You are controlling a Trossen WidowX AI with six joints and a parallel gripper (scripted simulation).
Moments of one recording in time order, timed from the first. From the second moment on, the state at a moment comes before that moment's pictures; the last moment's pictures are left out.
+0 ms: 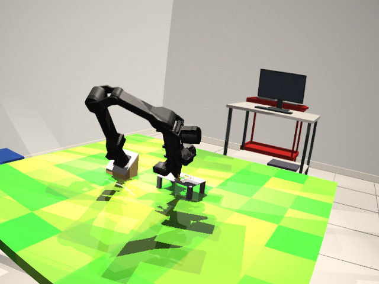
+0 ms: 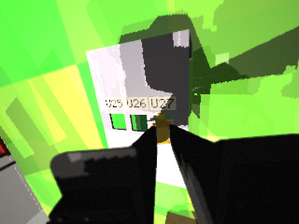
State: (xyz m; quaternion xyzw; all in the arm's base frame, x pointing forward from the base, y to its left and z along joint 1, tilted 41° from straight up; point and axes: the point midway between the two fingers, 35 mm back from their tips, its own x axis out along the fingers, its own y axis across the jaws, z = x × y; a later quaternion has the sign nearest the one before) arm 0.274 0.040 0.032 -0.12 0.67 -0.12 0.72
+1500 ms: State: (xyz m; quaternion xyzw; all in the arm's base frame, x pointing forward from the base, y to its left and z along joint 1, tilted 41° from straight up) arm 0.274 0.035 0.034 -0.11 0.68 -0.10 0.72
